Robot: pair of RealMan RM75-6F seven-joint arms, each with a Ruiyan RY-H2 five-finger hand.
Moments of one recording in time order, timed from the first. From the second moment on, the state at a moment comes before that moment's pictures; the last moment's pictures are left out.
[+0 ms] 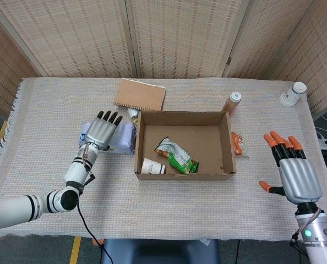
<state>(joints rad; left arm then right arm) -1.10 -1.36 -0.19 -1.51 0.49 0.88 0.93 0.24 -0.83 0.13 -2.32 -1.23 1.42 -0.45</state>
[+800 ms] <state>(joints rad) -1.19 -1.43 -0.08 -1.31 0.25 0.75 0.88 0.27 -0.85 0.14 -2.28 -1.16 1.40 -0.46</state>
